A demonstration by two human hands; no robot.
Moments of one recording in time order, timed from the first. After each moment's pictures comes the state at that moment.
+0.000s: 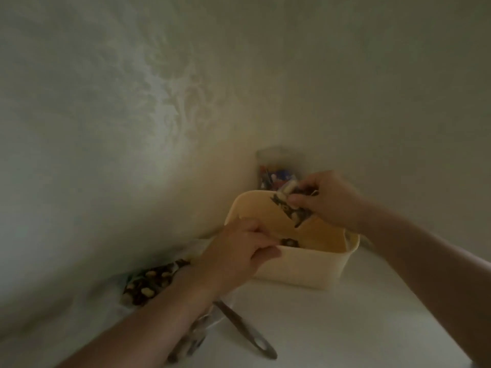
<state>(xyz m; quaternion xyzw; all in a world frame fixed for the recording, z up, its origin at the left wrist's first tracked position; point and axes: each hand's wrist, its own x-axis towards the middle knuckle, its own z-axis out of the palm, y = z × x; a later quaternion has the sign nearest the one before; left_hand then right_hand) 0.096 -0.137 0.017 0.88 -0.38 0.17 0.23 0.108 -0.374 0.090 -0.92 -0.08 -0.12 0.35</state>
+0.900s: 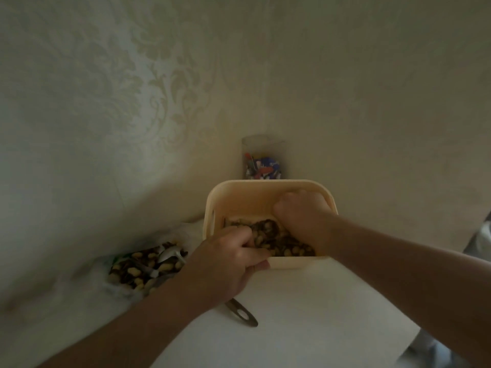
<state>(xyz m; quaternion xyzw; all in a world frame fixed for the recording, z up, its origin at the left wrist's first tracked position) 0.041 -0.135 -0.001 0.83 -0.45 0.28 0.16 0.089 -0.349 0.050 -0.97 -0.12 -0.07 -0.20</state>
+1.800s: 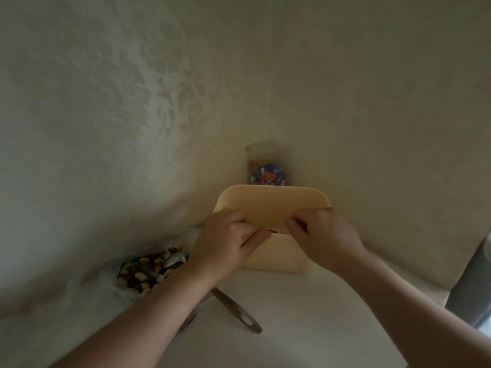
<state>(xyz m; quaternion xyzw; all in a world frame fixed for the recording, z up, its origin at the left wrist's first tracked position) 0.083 -0.143 0.001 0.86 -0.34 0.29 0.25 0.043 -0.366 0.033 -0.96 -0.06 -0.22 0.14</state>
